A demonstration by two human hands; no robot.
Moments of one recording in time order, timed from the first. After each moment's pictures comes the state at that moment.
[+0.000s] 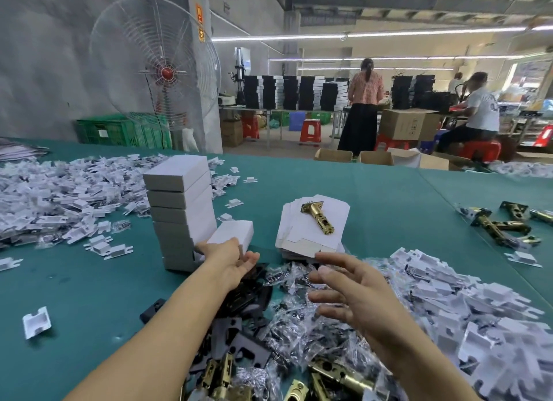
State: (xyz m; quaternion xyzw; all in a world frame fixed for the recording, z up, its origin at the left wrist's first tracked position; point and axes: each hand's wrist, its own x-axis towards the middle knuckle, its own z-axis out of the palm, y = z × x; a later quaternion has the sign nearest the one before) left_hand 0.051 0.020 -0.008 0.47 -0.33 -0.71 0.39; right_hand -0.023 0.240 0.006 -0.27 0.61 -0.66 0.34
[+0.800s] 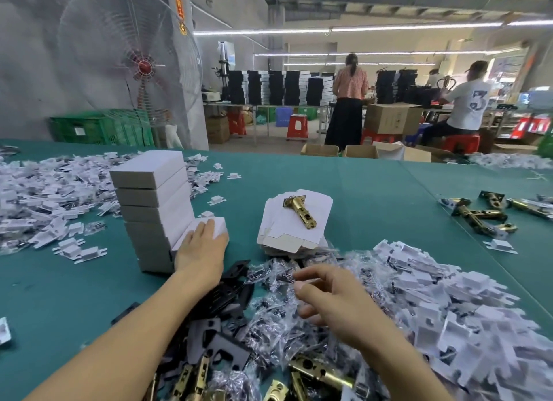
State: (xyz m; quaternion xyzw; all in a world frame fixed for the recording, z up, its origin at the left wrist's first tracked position) left_hand 0.056 -0.011 -0.038 0.39 -0.92 0.09 0.04; right_hand -0.029 0.243 -0.003 -0.36 0.74 -0.49 0.28
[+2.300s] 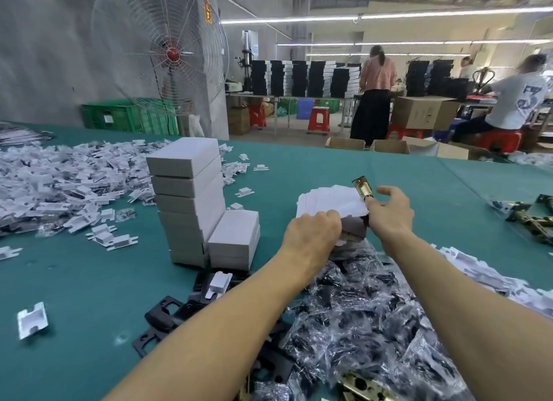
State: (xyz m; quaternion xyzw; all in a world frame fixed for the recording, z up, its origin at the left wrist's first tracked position) left_hand -0.017 0.059 -0.004 0.20 -0.96 0.08 0.19; right_hand -0.160 0.123 -0.002 -0.16 0.79 -0.58 0.04
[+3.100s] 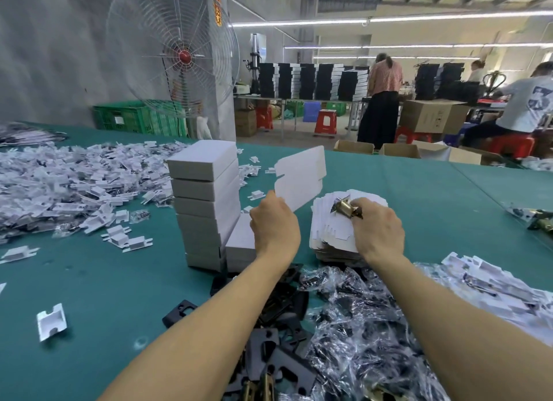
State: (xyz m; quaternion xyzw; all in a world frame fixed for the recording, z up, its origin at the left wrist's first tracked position) left_hand 0.016 0.003 0.002 0.44 -0.73 -0.31 0.43; right_hand -0.129 0.091 -0.021 -0.31 0.89 -0.30 -0.16
